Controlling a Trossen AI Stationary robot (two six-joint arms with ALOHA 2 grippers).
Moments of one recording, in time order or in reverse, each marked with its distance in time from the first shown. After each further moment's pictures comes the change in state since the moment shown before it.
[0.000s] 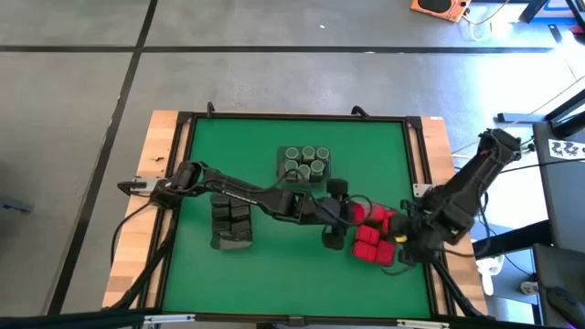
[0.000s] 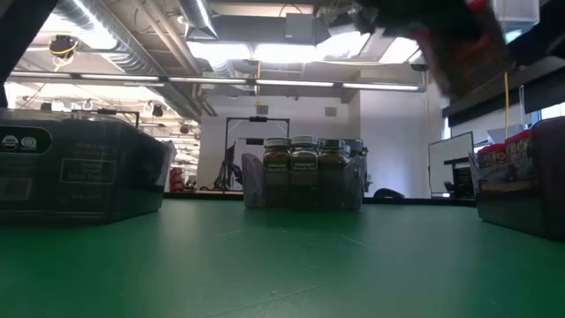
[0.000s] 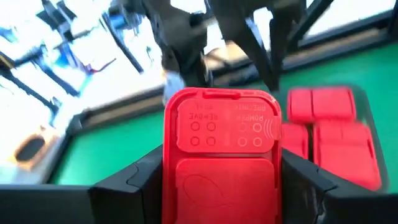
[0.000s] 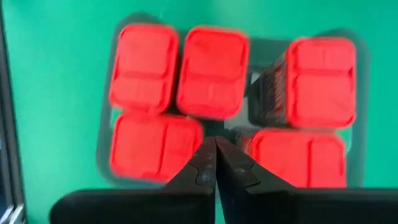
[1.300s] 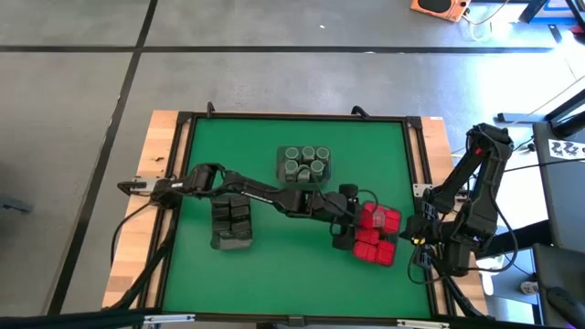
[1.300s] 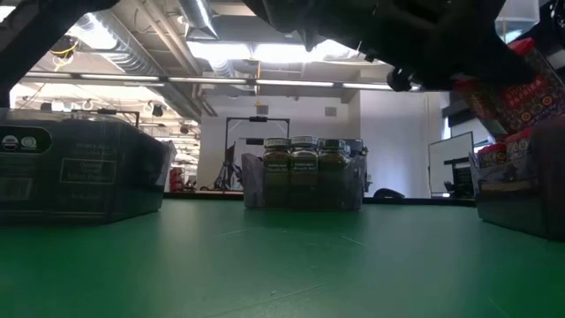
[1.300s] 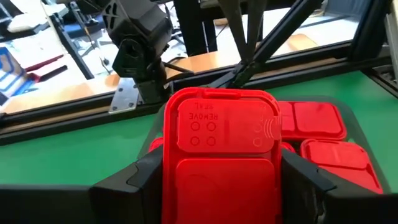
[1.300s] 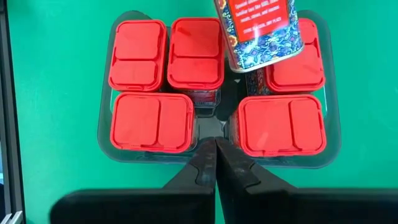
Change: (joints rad) left arm 0.068 0.162 0.003 0.257 0.253 -0.085; right arm 0.334 -0.017 -0.001 -0.159 0.205 0.419
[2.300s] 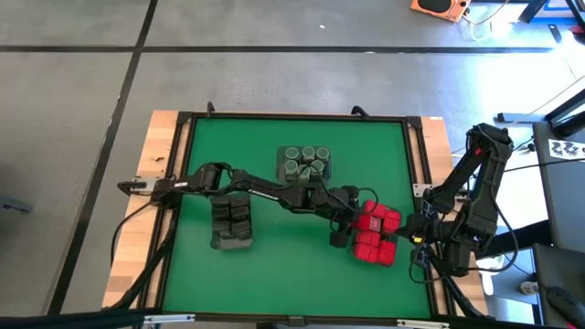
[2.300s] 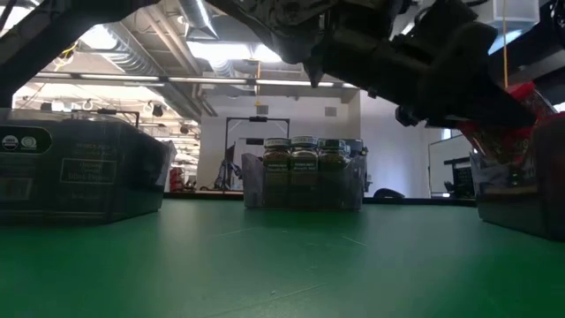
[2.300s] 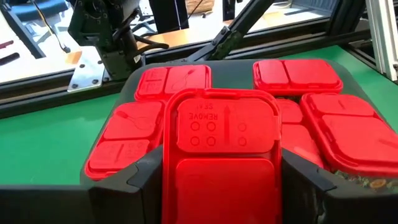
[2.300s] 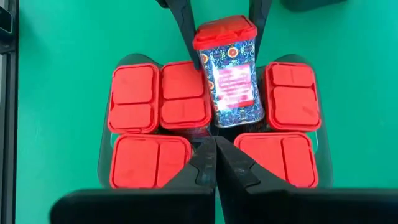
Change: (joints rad) left arm 0.049 0.066 0.000 0.010 0.175 0.003; right arm 0.000 0.000 -0.001 0.005 0.129 -0.003
